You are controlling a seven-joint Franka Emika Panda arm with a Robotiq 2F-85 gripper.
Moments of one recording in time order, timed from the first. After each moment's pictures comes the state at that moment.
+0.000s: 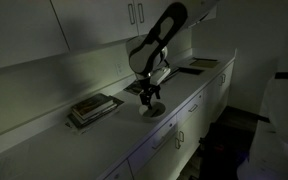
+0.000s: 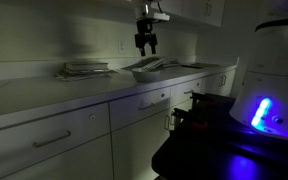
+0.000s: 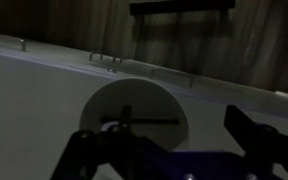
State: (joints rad) arm -0.09 0.04 -0.10 -2.31 -0.15 2.20 -0.04
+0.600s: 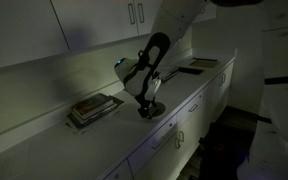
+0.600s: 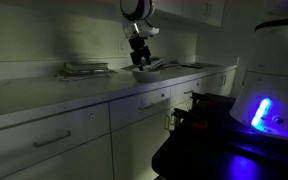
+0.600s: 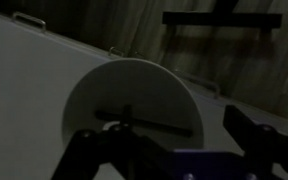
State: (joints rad) arm -0.04 0.26 -0.09 -2.20 -0.34 2.22 0.05
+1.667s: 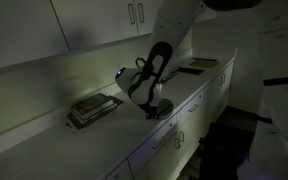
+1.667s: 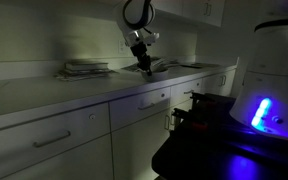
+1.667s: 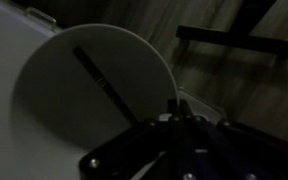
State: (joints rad) arm -0.02 0.30 -0.09 -2.25 -0.45 2.24 0.04
